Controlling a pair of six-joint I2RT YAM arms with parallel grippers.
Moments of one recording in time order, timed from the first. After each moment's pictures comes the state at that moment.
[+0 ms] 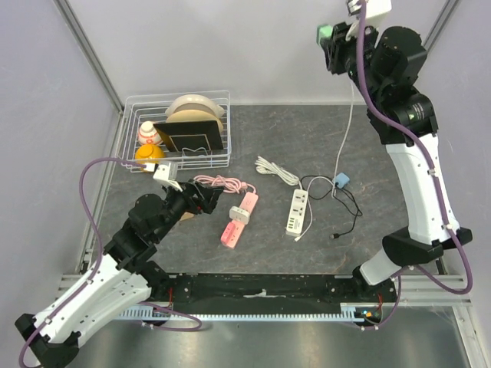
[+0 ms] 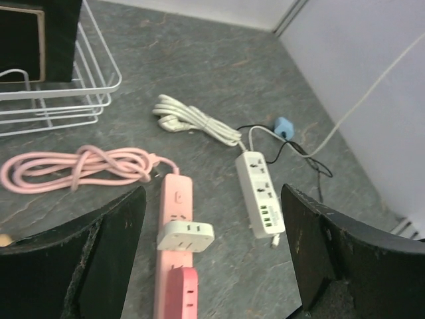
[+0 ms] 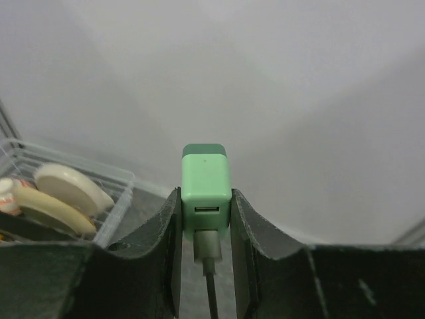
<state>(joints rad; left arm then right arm) -0.70 0.55 0.58 -0.11 -0.16 -0.51 0.41 1.61 2.30 -0.56 0.09 -0.10</state>
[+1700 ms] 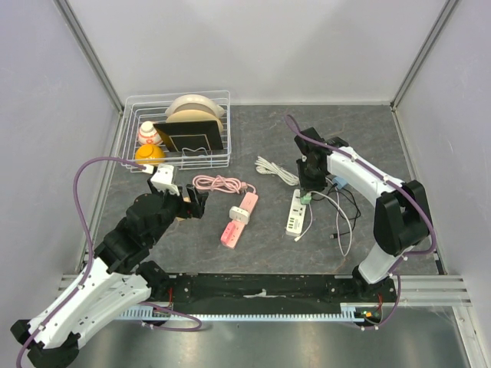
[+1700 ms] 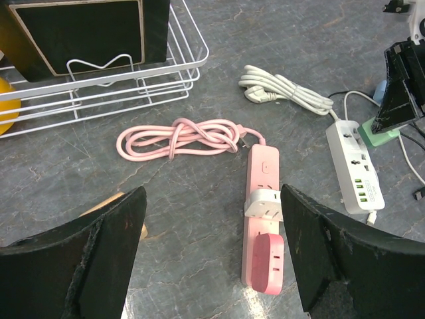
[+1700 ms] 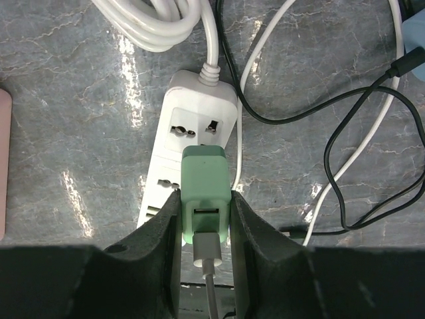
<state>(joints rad) -0.70 0.54 0.69 -0.43 -0.32 -0.29 0.44 1.69 1.31 -0.94 0.06 0.40</state>
